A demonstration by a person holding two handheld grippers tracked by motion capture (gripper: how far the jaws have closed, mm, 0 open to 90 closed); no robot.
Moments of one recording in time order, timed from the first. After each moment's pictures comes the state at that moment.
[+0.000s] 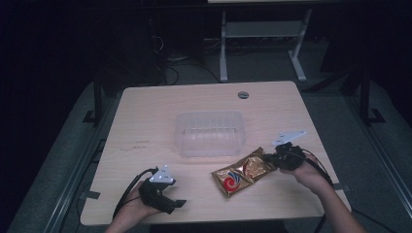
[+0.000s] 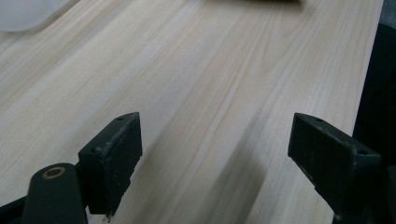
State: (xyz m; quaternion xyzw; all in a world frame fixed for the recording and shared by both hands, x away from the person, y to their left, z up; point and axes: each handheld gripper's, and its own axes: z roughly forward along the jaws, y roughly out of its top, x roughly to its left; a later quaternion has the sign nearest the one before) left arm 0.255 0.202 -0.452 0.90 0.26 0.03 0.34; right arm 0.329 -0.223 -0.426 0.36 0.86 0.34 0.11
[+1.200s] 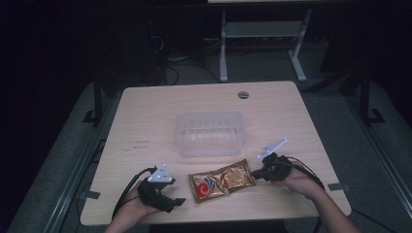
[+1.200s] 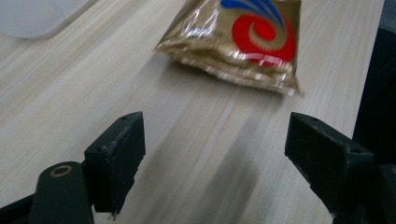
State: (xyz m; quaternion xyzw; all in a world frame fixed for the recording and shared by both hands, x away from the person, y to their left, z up) left arm 0.255 0.205 -0.448 0.90 0.26 0.04 0.35; right arm 0.316 -0.181 -0.449 0.27 0.91 0.30 0.00
